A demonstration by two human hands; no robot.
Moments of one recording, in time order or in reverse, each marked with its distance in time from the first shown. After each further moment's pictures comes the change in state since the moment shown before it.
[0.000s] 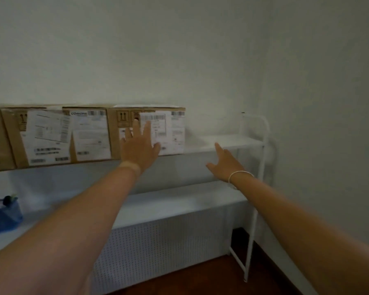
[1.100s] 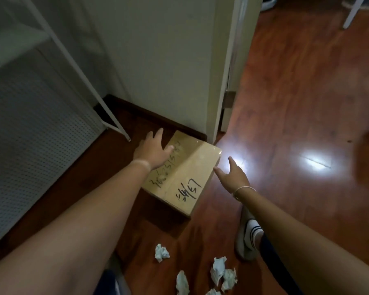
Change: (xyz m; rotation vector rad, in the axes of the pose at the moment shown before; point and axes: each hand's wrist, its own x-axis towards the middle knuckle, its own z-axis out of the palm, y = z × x) left_hand -0.360 0.363 0.403 -0.183 -1.104 0.479; right_hand -0.384 0.508 0.154 0.381 0.127 1.141
